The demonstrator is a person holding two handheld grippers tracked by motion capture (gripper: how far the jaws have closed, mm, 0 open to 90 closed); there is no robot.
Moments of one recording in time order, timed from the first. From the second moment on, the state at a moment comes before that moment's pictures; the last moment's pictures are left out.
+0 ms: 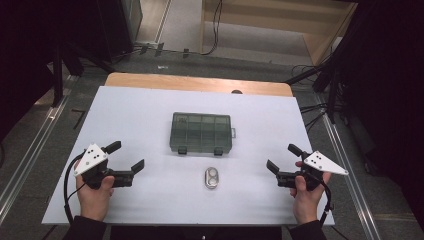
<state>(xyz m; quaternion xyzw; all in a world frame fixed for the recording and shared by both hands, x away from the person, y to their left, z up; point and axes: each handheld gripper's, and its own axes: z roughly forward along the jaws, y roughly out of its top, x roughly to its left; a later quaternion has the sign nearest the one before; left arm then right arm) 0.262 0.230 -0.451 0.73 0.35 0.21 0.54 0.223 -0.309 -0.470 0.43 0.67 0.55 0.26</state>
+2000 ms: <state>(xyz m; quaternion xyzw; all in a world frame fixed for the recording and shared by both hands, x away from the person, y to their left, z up) 0.323 0.169 -0.455 0.74 0.39 0.14 0.53 0.288 -0.242 -0.464 0.41 0.72 0.52 0.19</state>
